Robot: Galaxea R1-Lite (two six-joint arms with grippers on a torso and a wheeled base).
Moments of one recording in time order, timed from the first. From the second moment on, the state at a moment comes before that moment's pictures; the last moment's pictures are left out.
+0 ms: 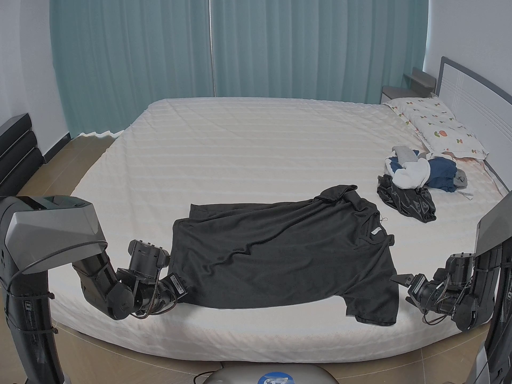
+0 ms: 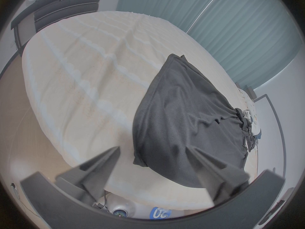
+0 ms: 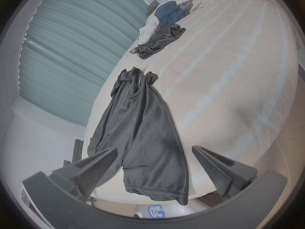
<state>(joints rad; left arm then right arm) -0.31 2.23 -0.63 -0.74 0.07 -0.85 -0.06 2.33 -0.14 -1.55 0.29 0.76</state>
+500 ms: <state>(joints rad) -0.31 2.25 -0.57 -0.73 0.17 -0.79 -0.04 2.33 -0.13 -1.55 0.29 0.76</state>
